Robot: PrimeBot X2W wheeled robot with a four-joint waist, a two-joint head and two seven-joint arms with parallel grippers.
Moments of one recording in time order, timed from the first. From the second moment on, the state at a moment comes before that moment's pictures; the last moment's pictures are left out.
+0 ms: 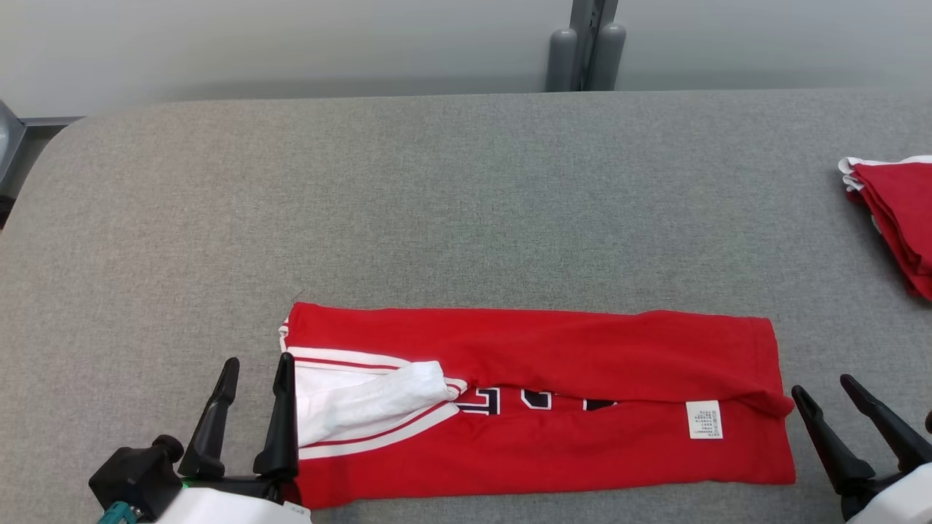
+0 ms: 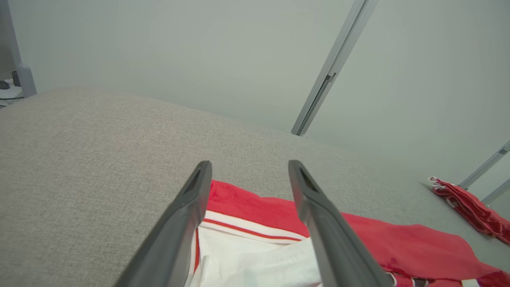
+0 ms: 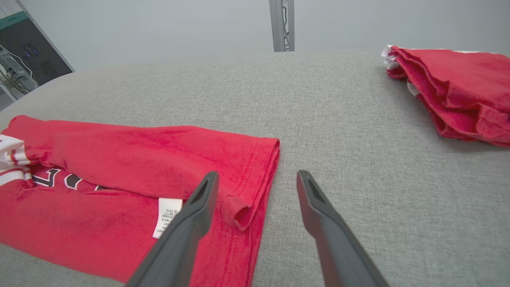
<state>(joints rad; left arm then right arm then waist) 0.09 0.21 -0.24 -0.07 -0.59 0.12 -0.20 -0.04 -0.58 0.37 0.24 0.72 0.13 -0.22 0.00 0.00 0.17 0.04</state>
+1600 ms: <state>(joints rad) -0.02 0.13 -0.27 0.08 -0.51 0.12 -0.26 -0.20 -0.34 0.26 0.49 0.71 0.13 0.10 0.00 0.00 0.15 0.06</state>
